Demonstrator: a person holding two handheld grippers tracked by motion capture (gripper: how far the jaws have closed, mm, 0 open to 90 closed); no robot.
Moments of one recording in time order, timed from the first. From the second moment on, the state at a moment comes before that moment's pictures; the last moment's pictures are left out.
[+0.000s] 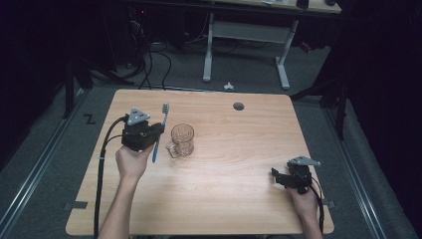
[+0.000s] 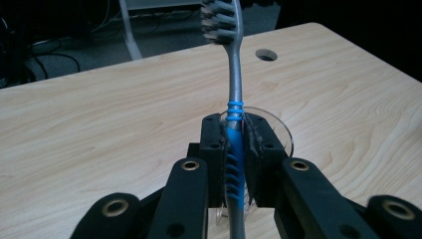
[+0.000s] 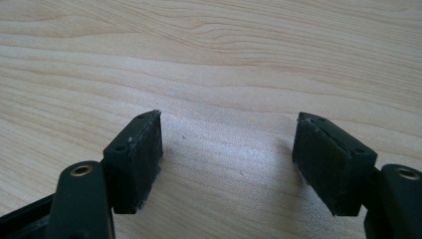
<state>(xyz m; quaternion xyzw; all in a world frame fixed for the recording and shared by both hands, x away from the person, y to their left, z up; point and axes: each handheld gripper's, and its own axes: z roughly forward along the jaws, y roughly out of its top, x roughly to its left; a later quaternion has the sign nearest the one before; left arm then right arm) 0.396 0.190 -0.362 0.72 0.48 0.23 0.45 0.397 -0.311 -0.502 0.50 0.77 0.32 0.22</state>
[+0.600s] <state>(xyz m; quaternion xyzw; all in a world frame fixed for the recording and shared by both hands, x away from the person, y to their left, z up) 0.411 0.178 -0.359 0.71 0.47 0.24 0.46 0.397 -0.311 -0.502 0.50 0.77 0.32 0.22</state>
